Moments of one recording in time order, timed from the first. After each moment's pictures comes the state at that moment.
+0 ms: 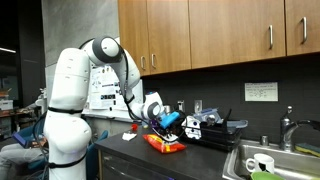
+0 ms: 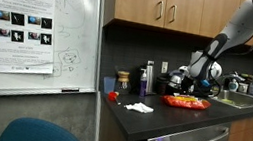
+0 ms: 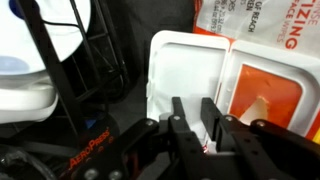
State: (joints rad) arm -0.11 0.16 -0.01 -2.44 -0.19 3.06 -1.17
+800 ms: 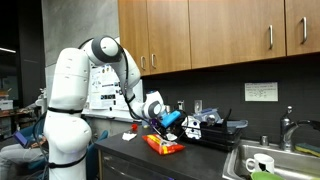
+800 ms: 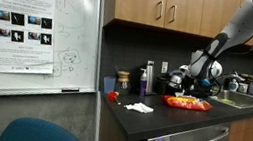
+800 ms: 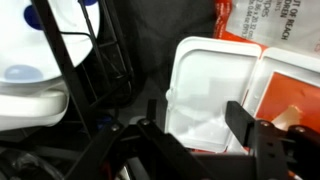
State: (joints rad) arm -0.11 0.15 -0.03 -2.43 -0.19 3.04 -1.17
